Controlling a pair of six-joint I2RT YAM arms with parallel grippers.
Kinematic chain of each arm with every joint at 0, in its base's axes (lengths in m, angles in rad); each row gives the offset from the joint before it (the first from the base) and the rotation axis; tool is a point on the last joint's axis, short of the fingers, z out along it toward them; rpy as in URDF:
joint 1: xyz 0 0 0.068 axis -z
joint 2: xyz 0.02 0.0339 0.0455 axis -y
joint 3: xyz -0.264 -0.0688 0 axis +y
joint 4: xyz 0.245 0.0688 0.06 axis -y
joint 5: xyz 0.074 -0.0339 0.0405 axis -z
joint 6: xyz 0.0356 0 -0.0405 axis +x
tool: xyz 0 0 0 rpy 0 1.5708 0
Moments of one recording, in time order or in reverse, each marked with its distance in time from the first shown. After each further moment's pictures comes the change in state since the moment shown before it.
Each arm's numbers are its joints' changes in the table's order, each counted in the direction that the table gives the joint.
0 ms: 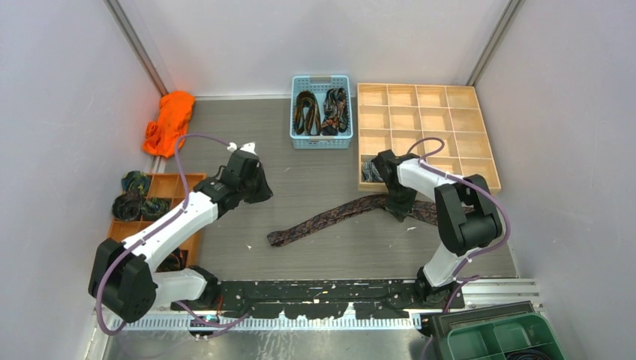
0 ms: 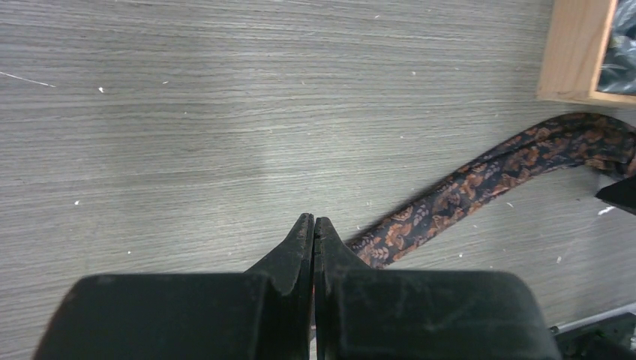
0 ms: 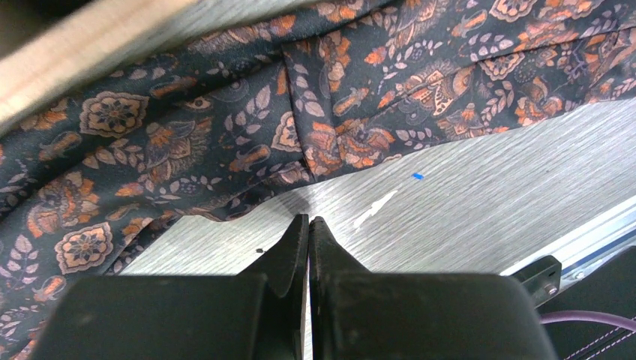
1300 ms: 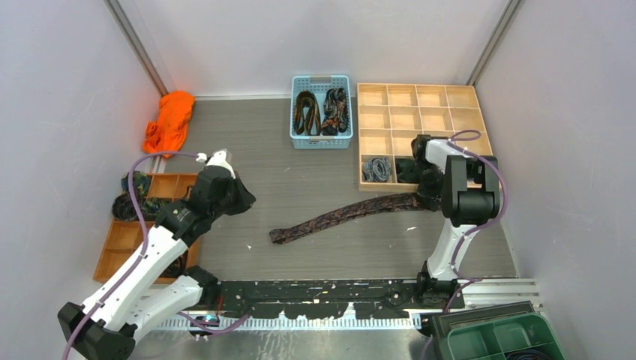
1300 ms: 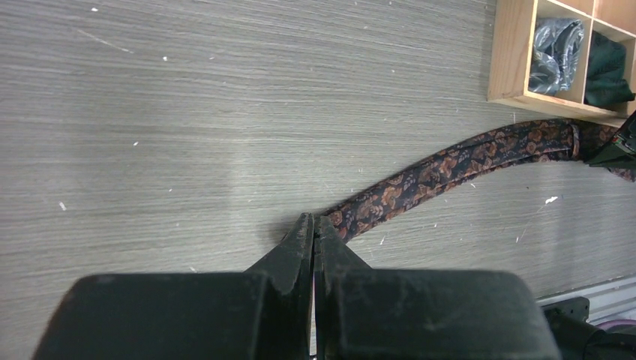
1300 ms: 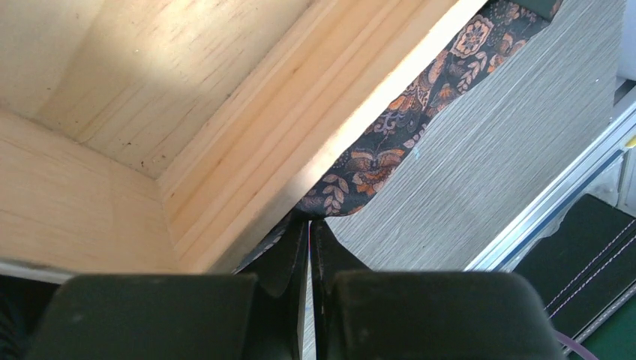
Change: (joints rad) left arm 0.000 0.377 0.034 -0.189 -0.048 -0.046; right arm 0.352 -0.233 -0.220 -0.076 0.148 -0.091
